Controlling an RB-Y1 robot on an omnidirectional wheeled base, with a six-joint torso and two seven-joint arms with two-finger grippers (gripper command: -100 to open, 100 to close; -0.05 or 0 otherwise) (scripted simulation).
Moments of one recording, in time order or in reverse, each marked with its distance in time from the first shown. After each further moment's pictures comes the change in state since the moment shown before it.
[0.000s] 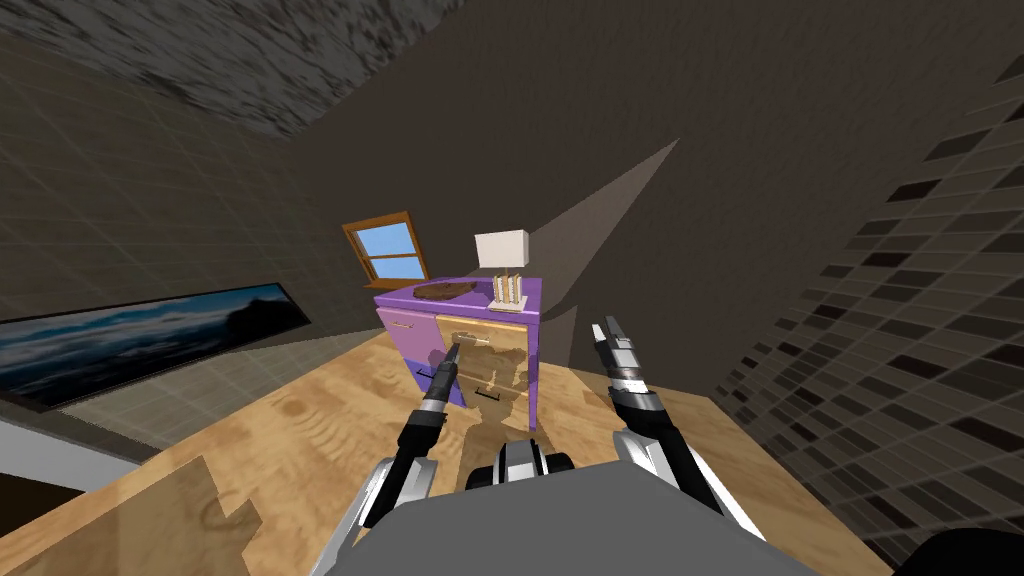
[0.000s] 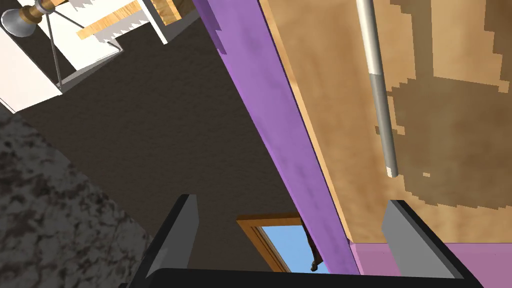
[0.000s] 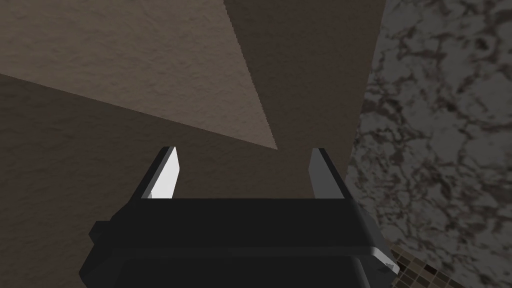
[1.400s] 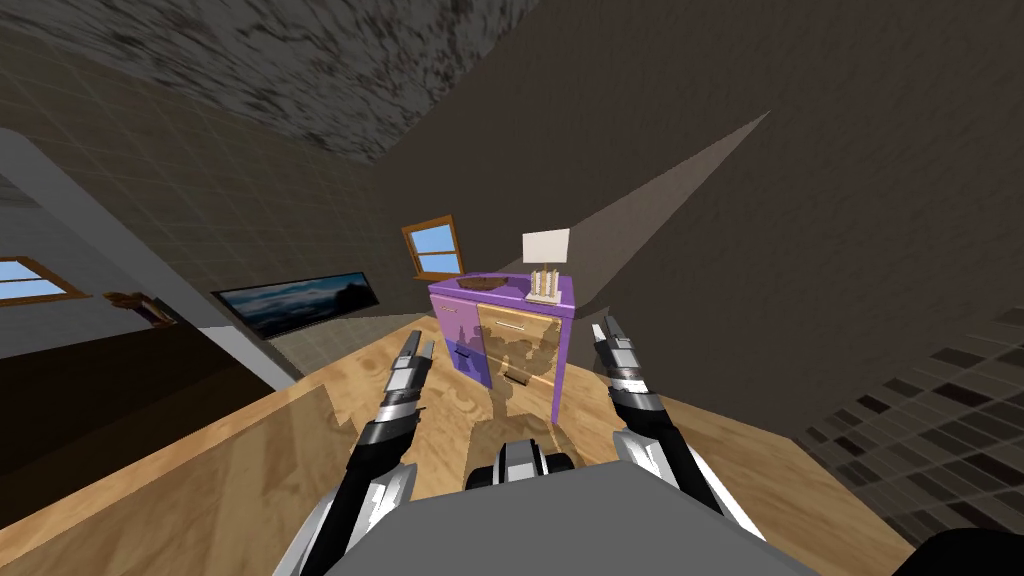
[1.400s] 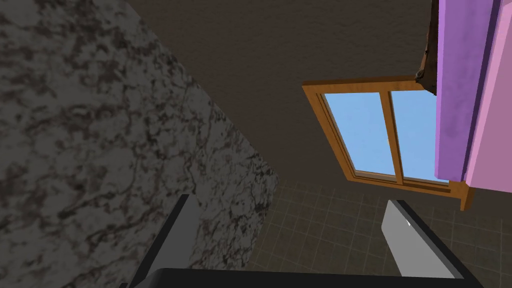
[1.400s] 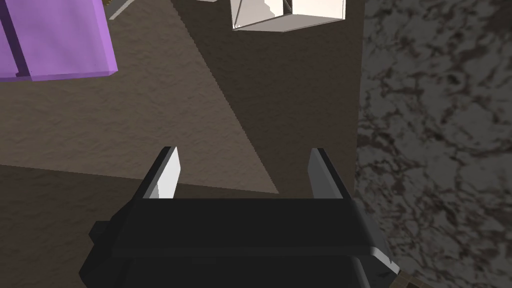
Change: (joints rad) left arm 0.114 -0.098 0.113 -0.287 0.083 -0.069 0.037; right arm 0.000 0.000 0.000 0.000 0.000 0.000 0.000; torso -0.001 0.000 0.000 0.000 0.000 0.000
